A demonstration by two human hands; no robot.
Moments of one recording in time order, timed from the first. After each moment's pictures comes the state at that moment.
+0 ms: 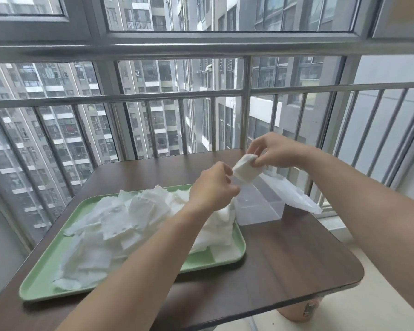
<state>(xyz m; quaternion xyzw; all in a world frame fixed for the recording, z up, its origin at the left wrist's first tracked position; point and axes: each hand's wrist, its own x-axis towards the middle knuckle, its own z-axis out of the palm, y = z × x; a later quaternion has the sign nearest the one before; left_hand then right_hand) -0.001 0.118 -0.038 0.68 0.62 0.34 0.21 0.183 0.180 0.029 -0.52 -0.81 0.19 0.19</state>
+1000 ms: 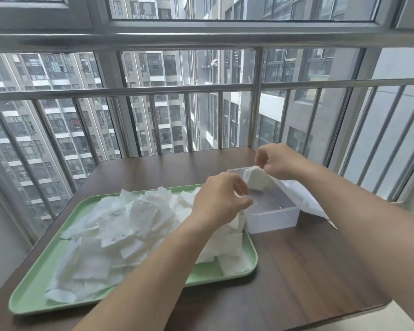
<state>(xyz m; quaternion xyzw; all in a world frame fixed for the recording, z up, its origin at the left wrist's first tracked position) -0.011 0.119 -0.056 0.72 0.57 0.35 0.17 0.176 0.225 -0.016 -0.57 -0.80 0.07 0.17</state>
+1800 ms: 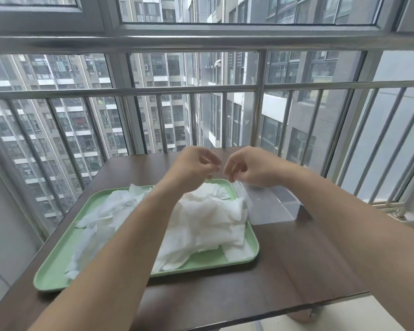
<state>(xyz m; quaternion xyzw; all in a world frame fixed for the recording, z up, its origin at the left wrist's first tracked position) -0.070 0.107 -0.002 0.67 0.57 0.39 0.26 0.118 0.154 0.004 -0.43 -0.87 0.19 0.17</state>
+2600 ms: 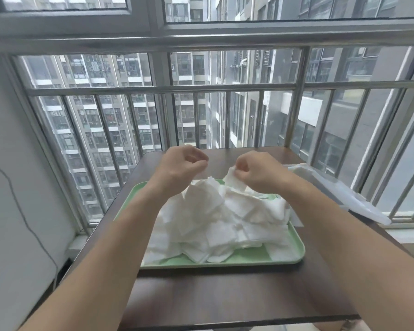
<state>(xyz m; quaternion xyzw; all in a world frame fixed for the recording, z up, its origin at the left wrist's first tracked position) -0.165 0.068 -0.009 0.62 0.61 0.46 0.18 0.033 0.136 -0.011 -0.48 -0.85 0.11 0.20</state>
